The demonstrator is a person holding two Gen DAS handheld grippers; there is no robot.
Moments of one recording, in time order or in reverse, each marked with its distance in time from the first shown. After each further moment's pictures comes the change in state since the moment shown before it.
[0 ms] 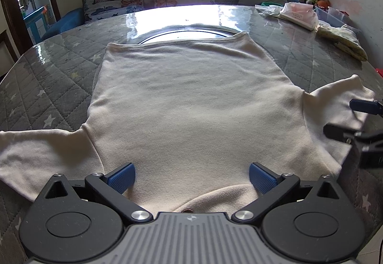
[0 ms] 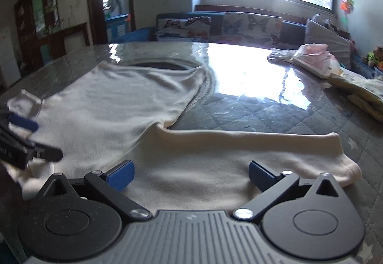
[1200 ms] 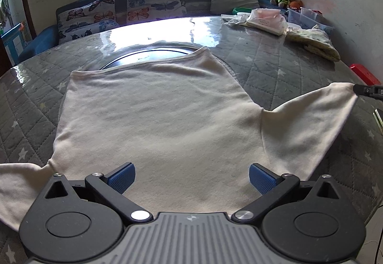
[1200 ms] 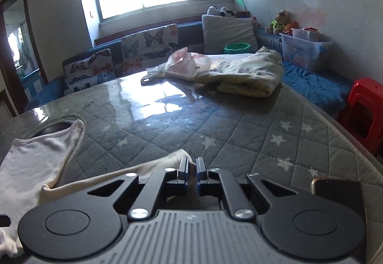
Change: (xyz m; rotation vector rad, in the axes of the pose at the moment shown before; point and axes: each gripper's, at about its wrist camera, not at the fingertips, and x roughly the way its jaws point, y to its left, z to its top) left arm 0.001 -0.056 0.032 0.099 -0.032 -0.093; right arm -0.062 -0.122 0.013 0.333 -0.105 -0.331
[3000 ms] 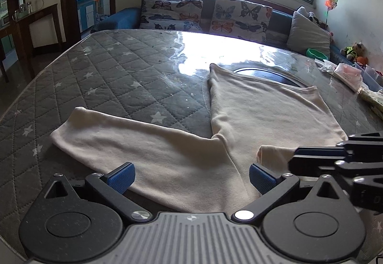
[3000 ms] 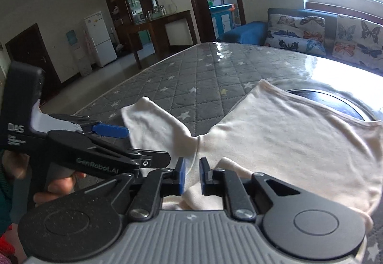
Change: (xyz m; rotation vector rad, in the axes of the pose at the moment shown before) left arm -0.069 0.153 -0.053 -0.329 -0.084 0.201; right arm -0.016 0.315 -0.049 -0.524 0.241 0.818
